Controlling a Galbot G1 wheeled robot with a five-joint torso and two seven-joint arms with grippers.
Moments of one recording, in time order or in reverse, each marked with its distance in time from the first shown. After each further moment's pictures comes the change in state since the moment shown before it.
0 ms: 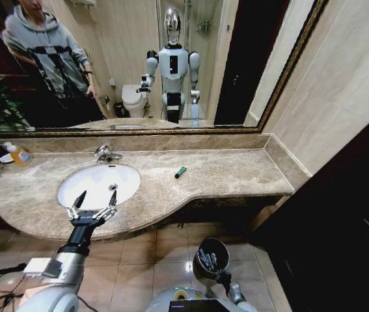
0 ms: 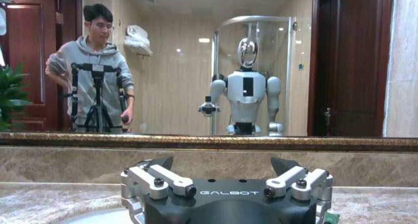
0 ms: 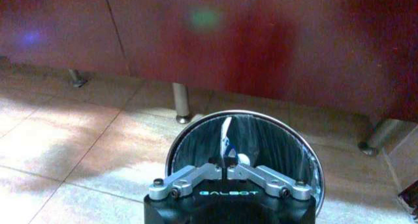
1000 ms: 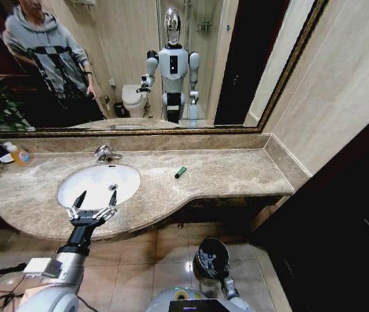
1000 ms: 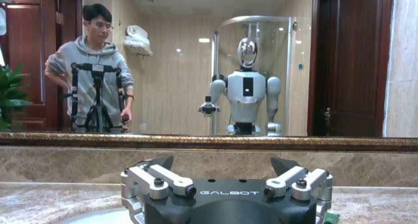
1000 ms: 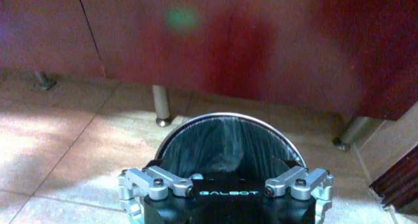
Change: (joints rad) left arm 0.000 0.000 0.000 0.000 0.000 0.000 0.000; right arm -0.022 0.032 -0.004 0.041 -0.014 -0.018 0.133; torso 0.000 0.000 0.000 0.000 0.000
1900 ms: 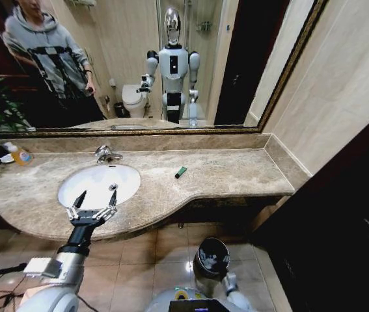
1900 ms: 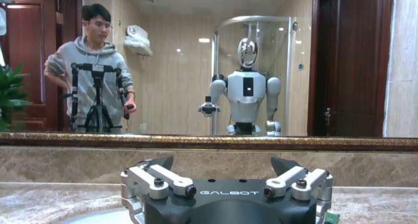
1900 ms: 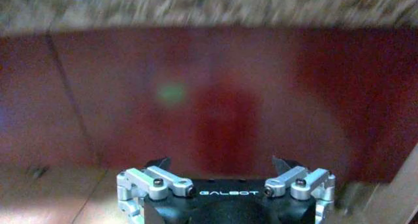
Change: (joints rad) left arm 0.000 0.000 0.000 0.000 0.000 0.000 0.000; right arm -0.156 -0.039 0.011 0.456 0.170 -0.062 -0.067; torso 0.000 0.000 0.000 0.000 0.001
